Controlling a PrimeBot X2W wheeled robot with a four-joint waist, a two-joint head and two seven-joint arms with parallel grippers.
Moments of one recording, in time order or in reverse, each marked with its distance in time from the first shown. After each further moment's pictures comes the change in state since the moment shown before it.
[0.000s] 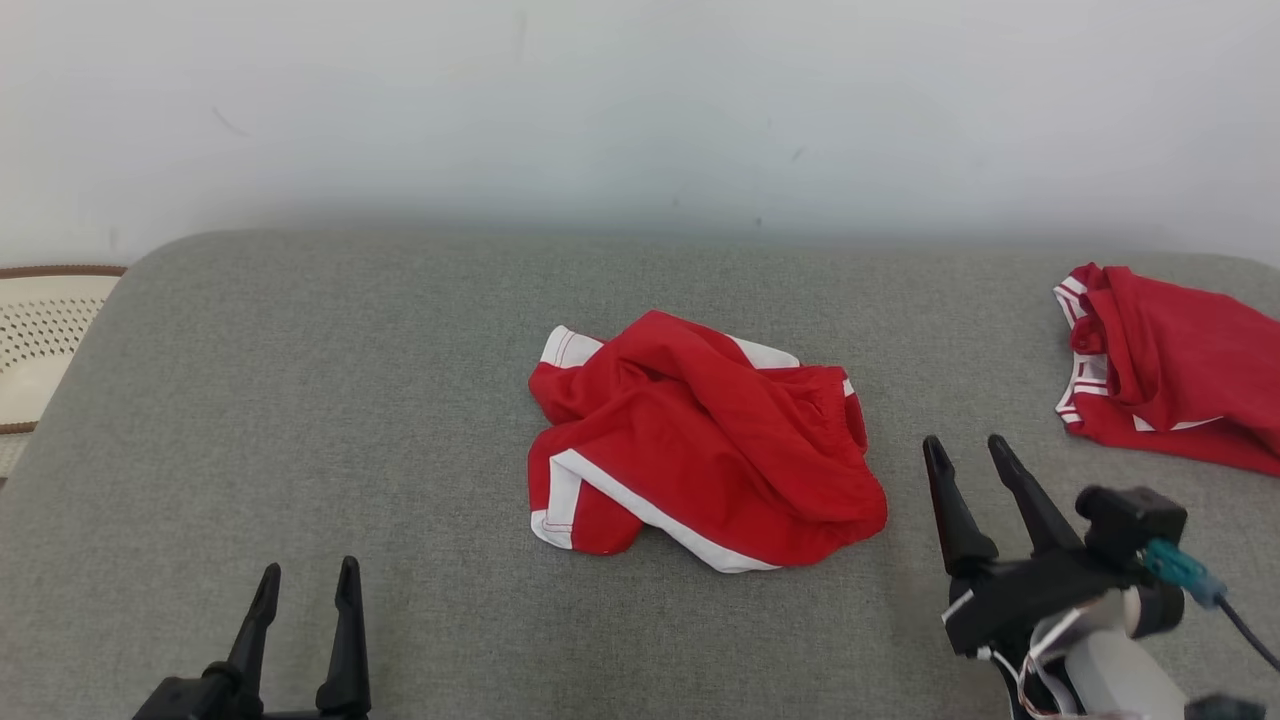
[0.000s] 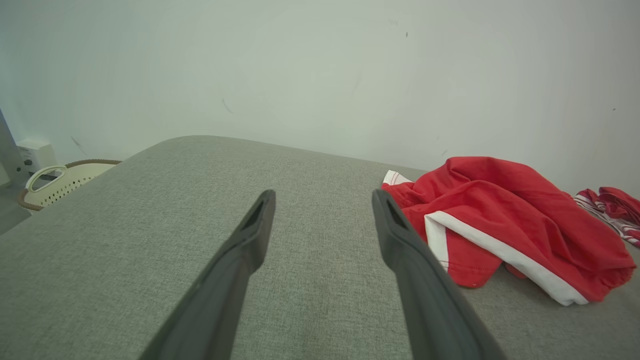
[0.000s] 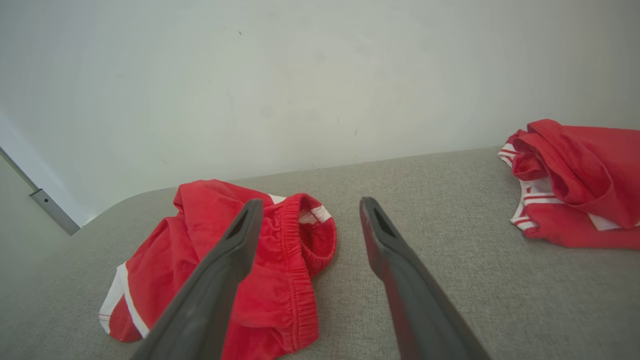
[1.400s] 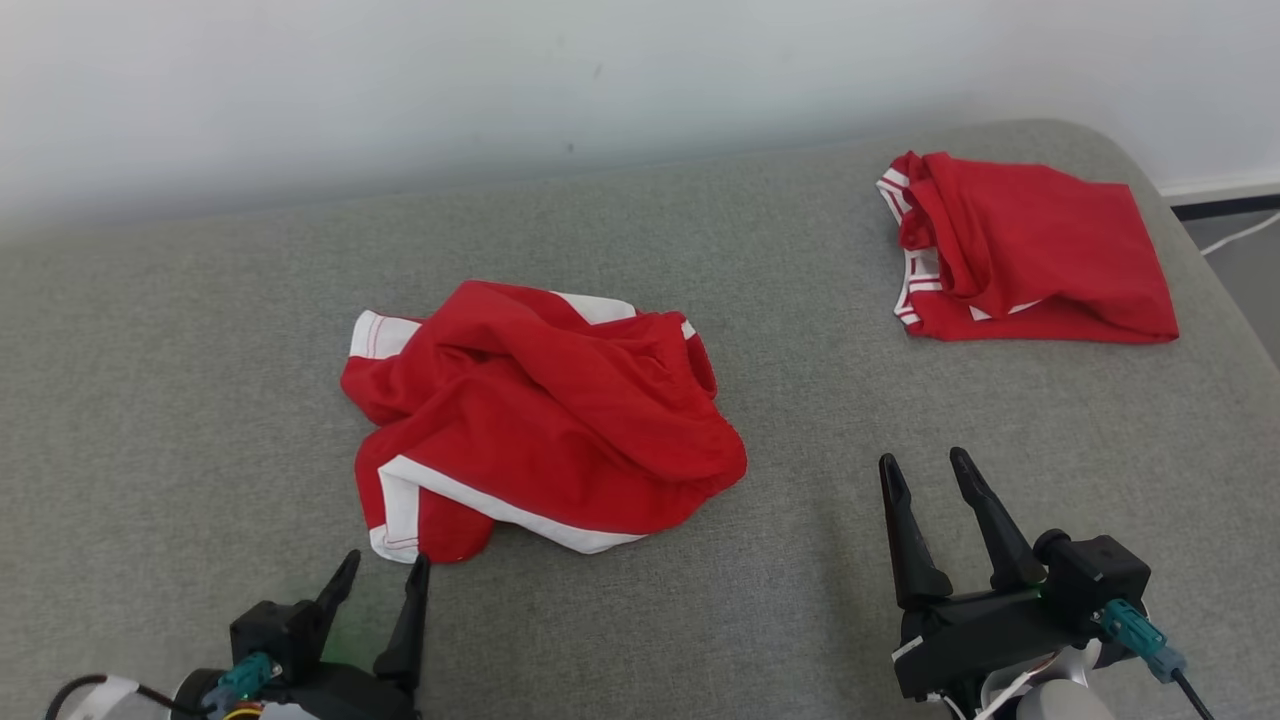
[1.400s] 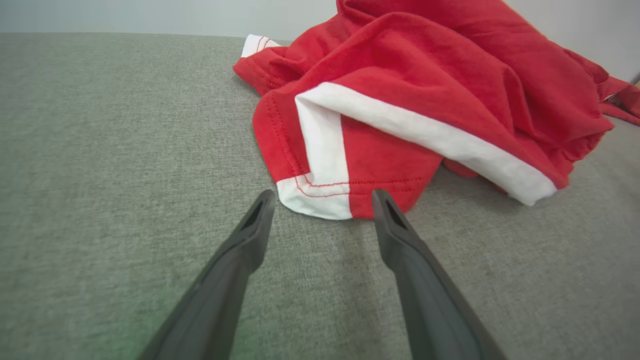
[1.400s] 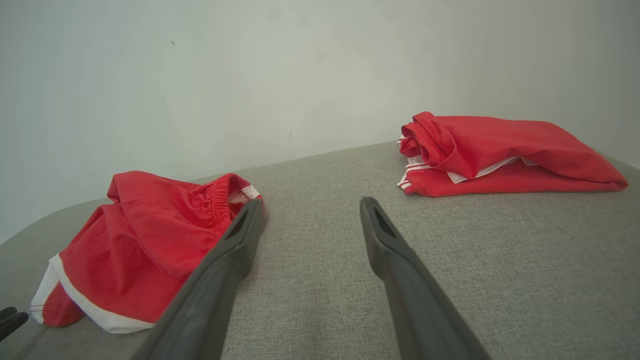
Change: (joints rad) left arm -0.235 0.018 -0.103 0.412 0.035 -0.088 0.000; right arm 0.163 0.154 -0.123 -0.246 -0.257 0.000 0.000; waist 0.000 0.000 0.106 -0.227
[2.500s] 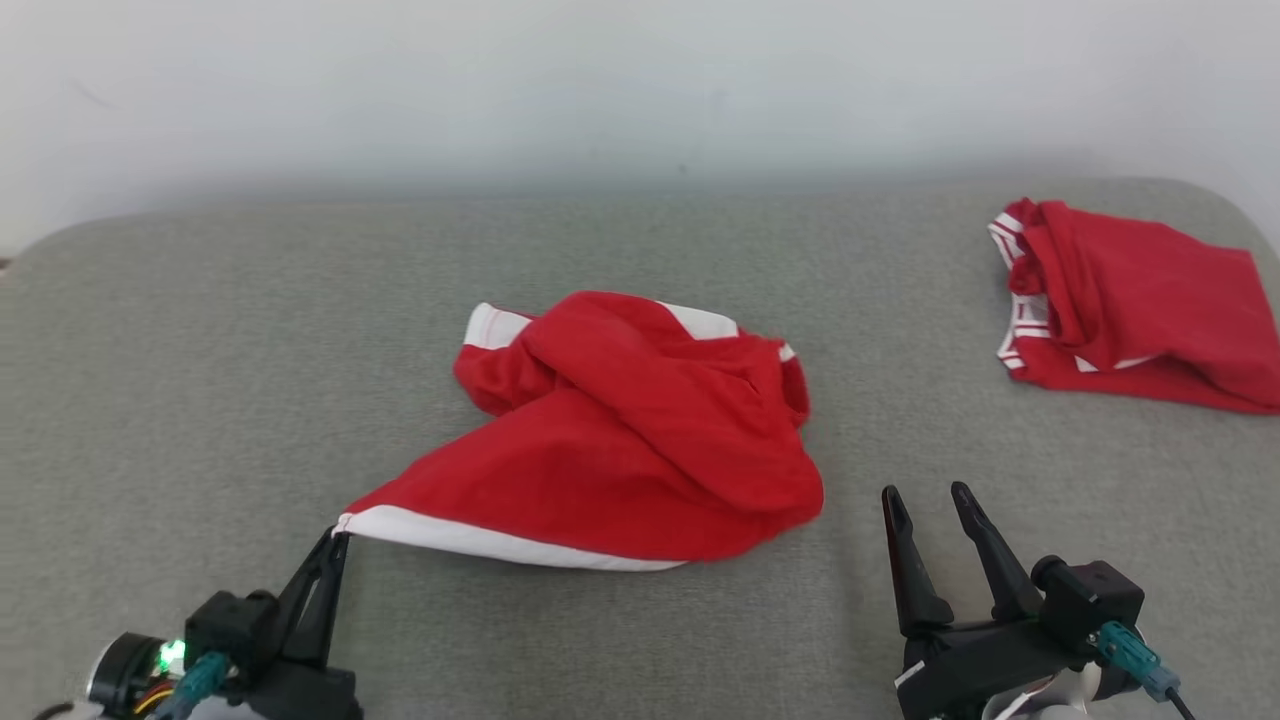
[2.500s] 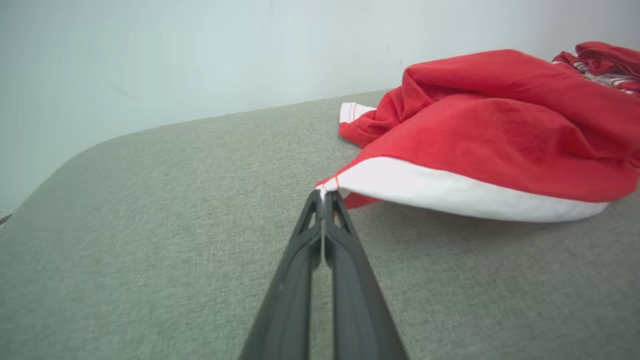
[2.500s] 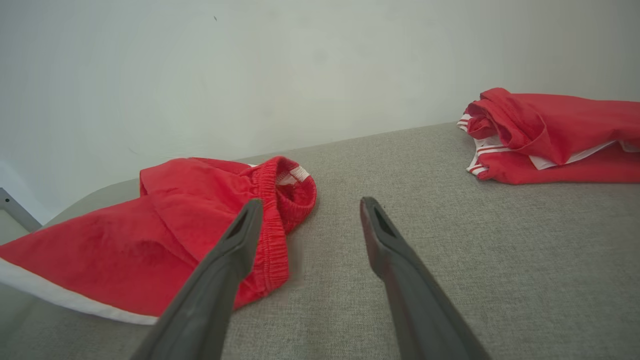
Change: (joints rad) left arm 0.027 0.116 -0.017 -0.138 0.106 0.018 -0.001; right arm 0.026 0.011 -0.010 0.044 0.005 0.000 0.000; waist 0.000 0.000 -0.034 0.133
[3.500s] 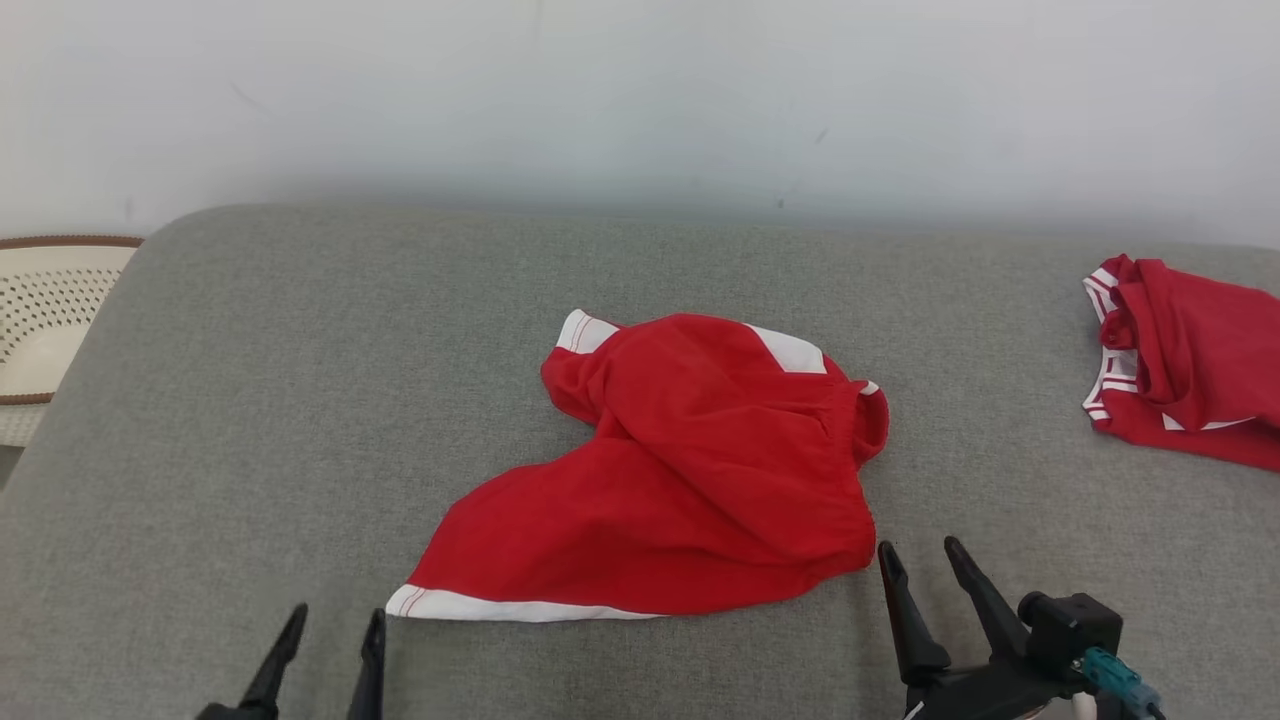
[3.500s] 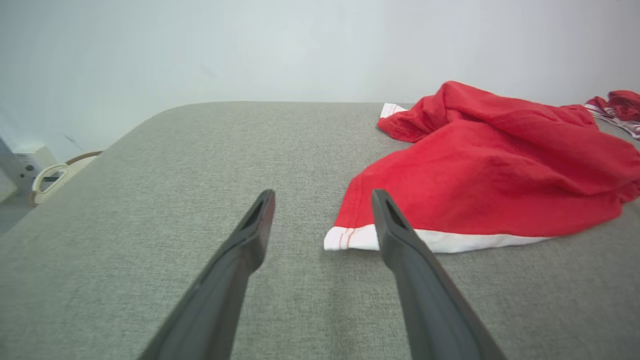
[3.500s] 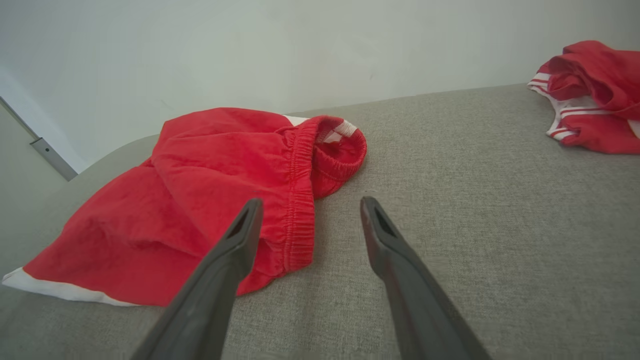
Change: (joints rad) left arm 0.249 -0.053 0.020 -0.222 -0.060 0.064 0.001; right arm 0.014 -0.036 0.036 0.096 0.035 0.000 0.000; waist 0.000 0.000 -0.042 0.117
